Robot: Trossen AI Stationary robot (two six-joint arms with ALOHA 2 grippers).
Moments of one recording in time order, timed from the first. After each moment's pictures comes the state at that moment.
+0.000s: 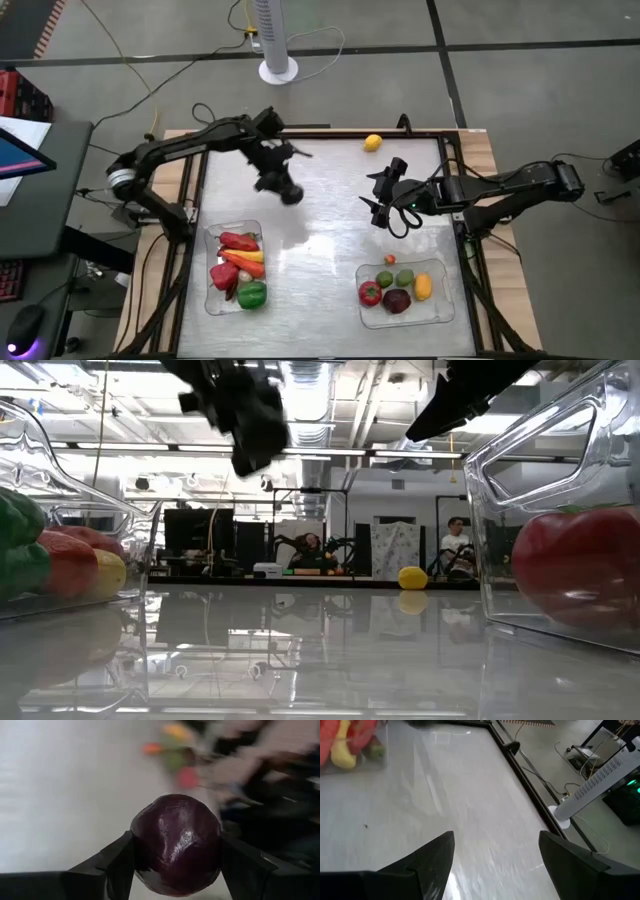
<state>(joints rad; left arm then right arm) 0.56 1.55 1.27 -0.80 0.92 0.14 0.09 1.16 0.91 -0.37 0.56 0.02</state>
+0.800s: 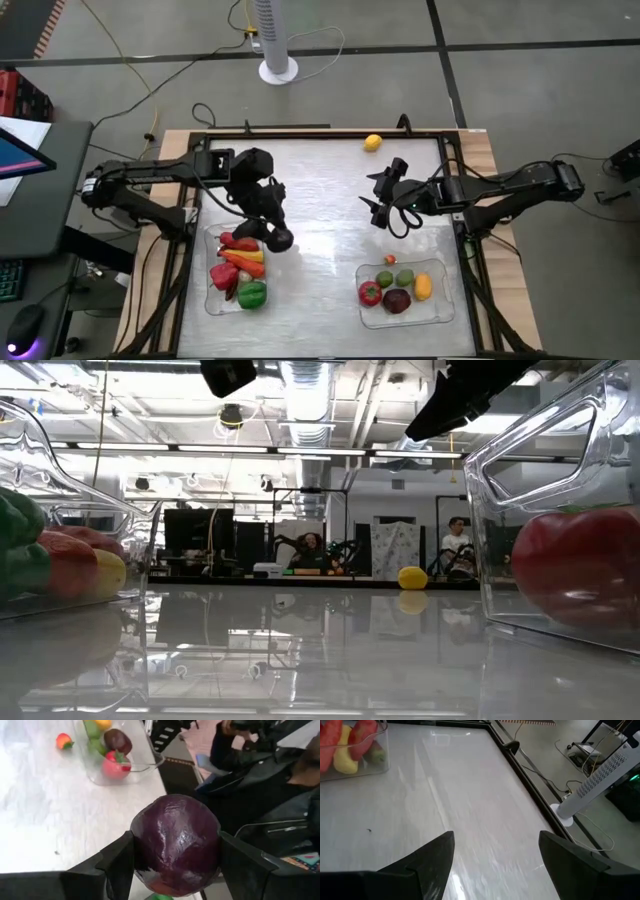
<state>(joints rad) 0.10 1.31 1.27 -0.74 0.74 -0.14 0.10 1.15 0.91 -0.36 0.56 0.06</state>
